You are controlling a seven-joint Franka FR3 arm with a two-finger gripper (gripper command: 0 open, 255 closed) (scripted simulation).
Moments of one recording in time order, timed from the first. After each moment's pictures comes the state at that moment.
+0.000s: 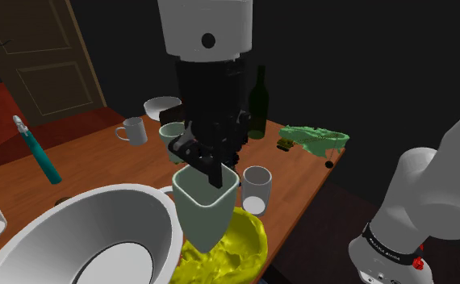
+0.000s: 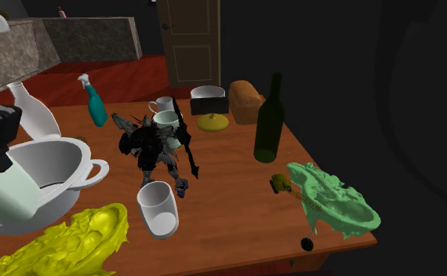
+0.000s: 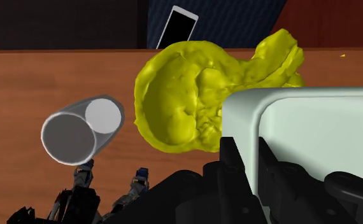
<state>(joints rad) 0.27 -0.19 0.63 -1.72 0.17 1.53 0.81</state>
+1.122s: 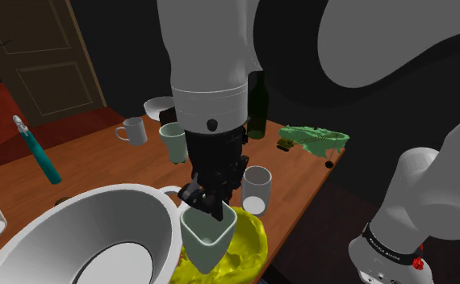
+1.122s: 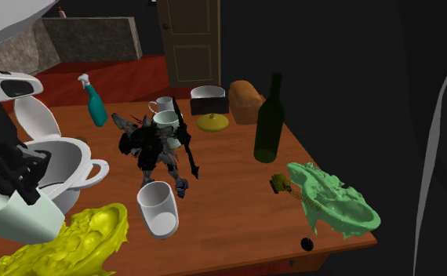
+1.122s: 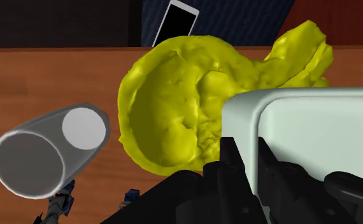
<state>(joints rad) 0.27 -0.22 0.64 -1.95 0.19 1.73 0.78</state>
